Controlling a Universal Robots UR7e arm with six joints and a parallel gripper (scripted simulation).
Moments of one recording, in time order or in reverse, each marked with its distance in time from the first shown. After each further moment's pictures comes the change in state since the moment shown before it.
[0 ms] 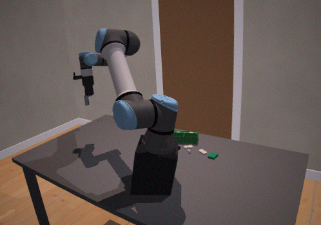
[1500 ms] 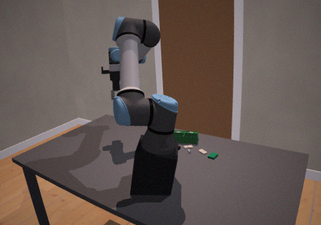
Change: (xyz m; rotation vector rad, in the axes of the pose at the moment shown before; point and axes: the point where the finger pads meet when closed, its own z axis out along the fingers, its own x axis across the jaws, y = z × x) arm 0.032 0.172 -0.014 0.061 0.029 -0.179
